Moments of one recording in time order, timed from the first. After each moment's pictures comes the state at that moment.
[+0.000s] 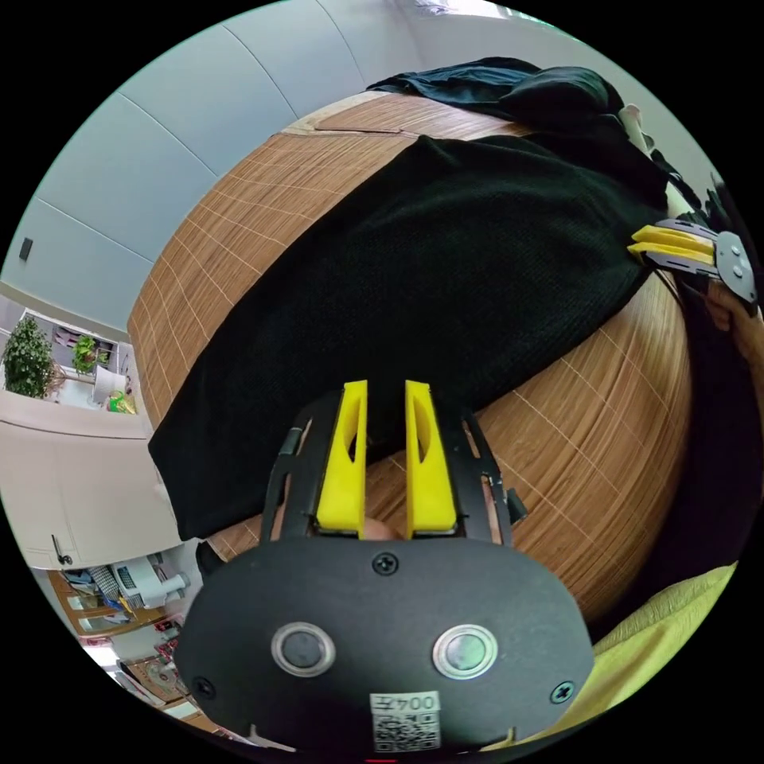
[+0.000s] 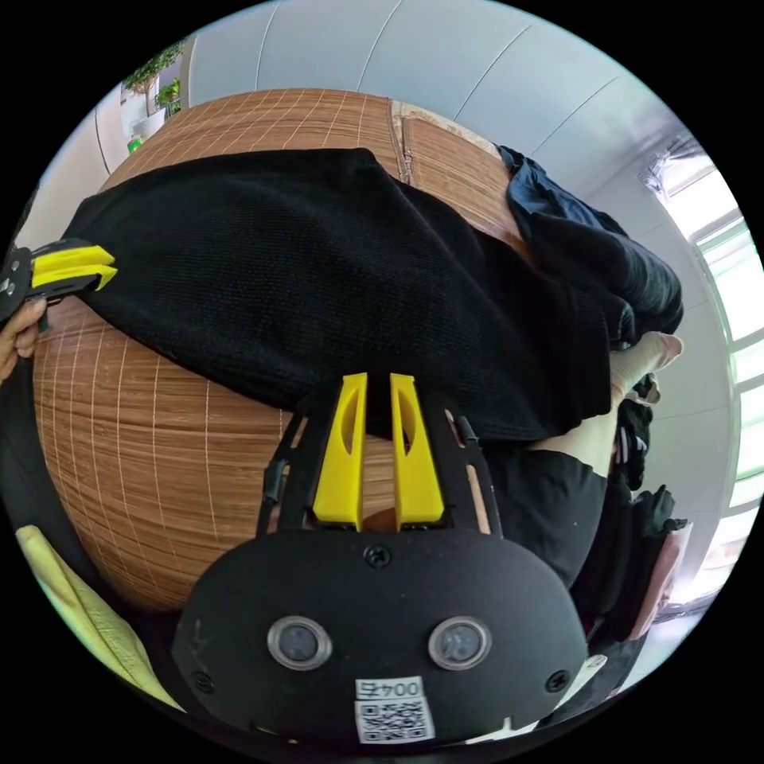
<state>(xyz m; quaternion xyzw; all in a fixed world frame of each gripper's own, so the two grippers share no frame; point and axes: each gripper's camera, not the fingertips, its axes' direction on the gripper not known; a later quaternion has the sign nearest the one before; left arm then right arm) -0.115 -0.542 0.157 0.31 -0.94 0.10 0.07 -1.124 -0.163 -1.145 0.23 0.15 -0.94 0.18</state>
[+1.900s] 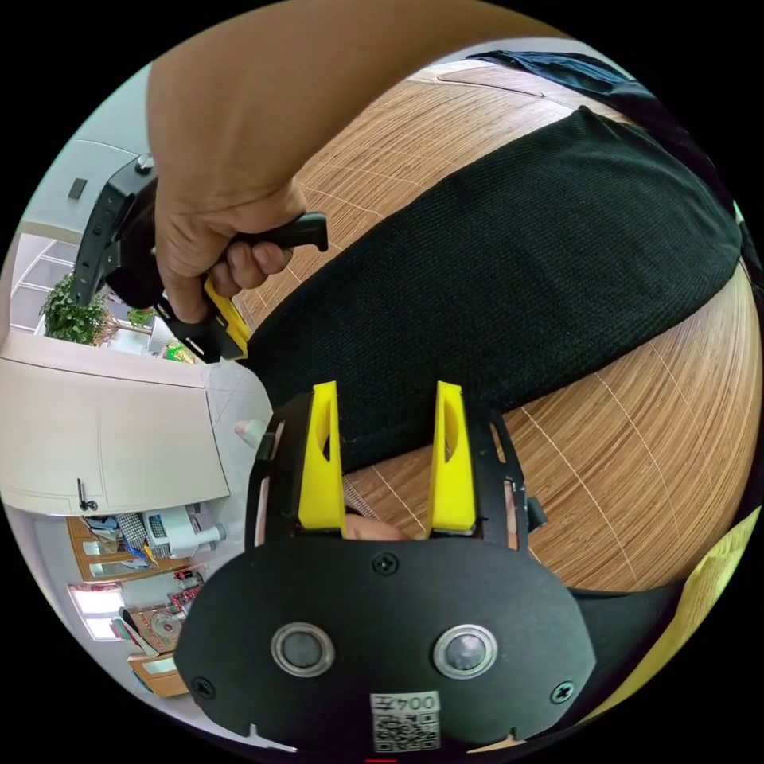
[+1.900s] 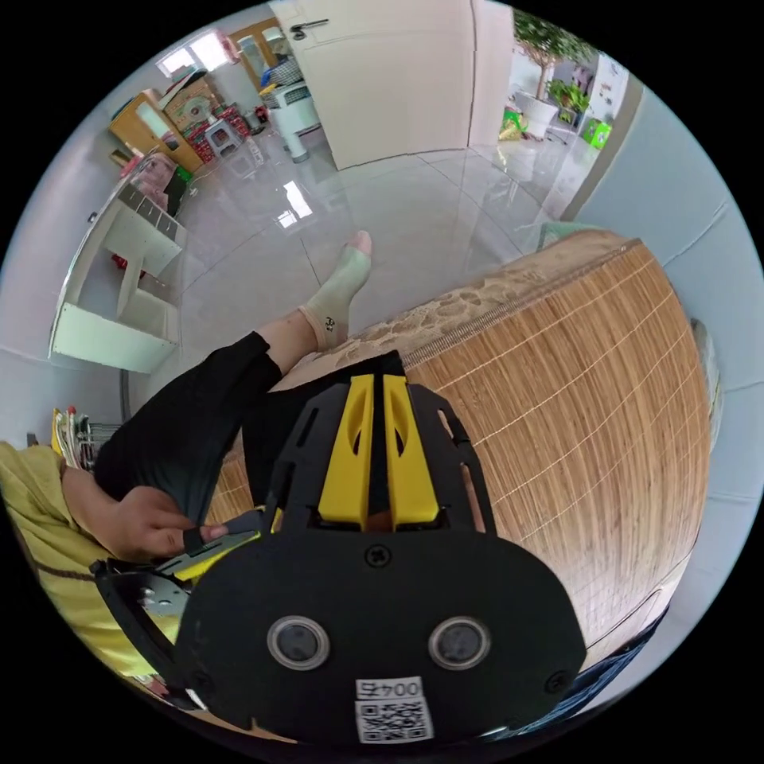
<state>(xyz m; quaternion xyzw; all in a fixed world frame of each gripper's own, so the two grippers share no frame) 0.008 -0.324 0.175 0.37 -0.93 0.02 0.01 -0.857 0.622 -1.050 -0.12 0.17 -0.94 -0.28</state>
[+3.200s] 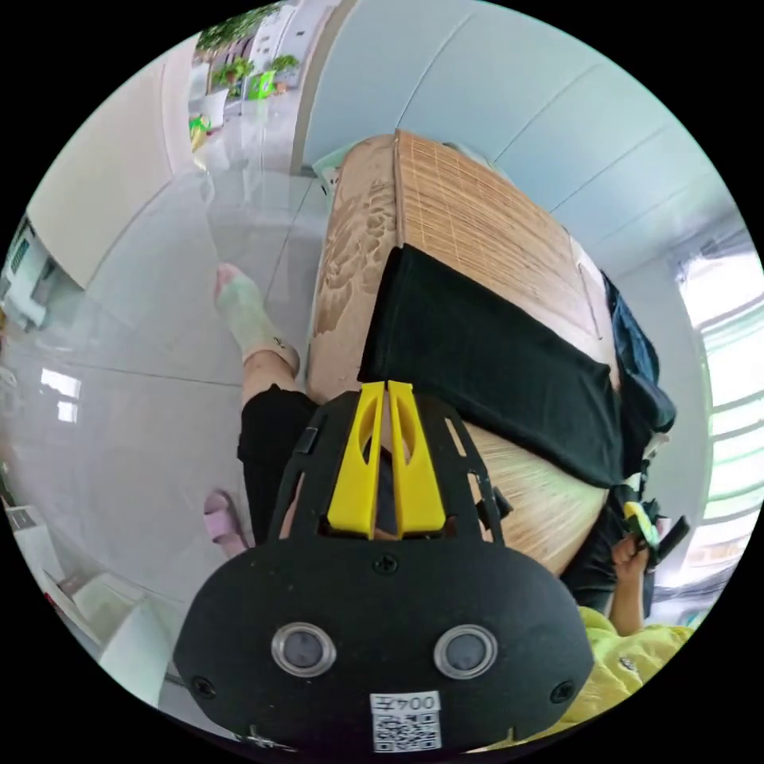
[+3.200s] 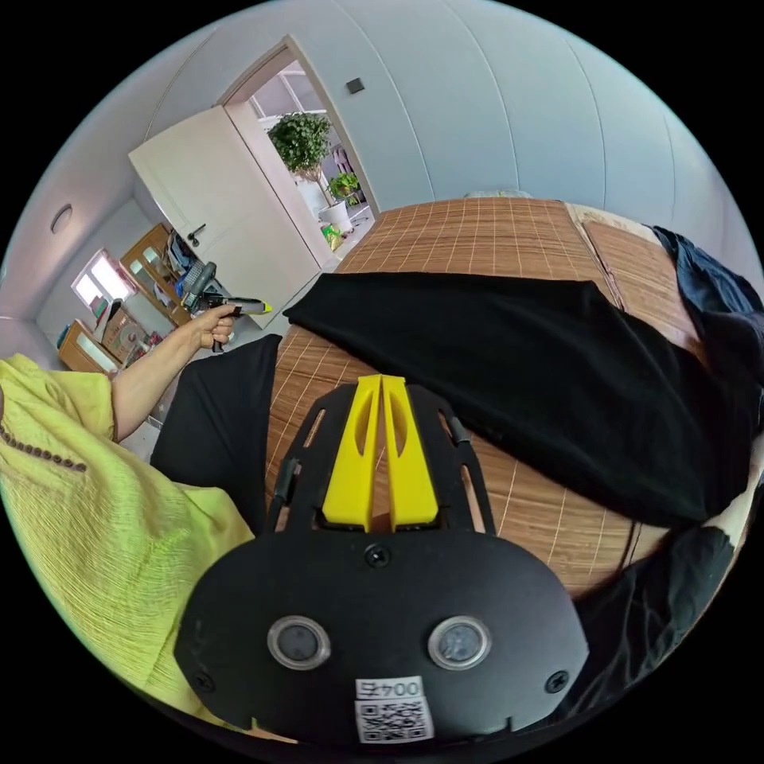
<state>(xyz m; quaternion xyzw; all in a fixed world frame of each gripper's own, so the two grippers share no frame) 0.169 0.155 0.150 0.68 -0.65 0.16 0.31 -1.079 0.006 -1.363 -0.11 -0.07 -0.99 0.10</state>
